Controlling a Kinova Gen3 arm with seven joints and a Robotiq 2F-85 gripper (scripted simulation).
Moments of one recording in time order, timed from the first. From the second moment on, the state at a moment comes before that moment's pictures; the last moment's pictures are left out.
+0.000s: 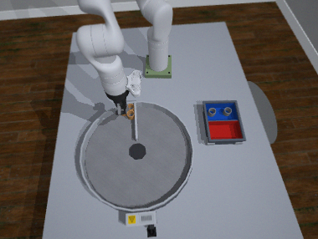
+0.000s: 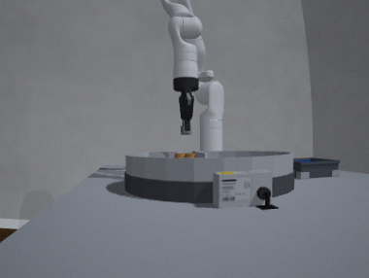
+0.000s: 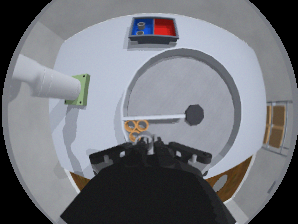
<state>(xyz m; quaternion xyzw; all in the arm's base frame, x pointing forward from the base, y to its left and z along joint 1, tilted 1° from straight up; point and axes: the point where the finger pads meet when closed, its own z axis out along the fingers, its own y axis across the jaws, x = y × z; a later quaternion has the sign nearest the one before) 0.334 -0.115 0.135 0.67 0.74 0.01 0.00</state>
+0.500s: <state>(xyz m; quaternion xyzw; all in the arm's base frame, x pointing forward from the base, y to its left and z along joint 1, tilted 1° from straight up) 0.320 -0.021 0.135 0.67 0.74 0.01 0.00</state>
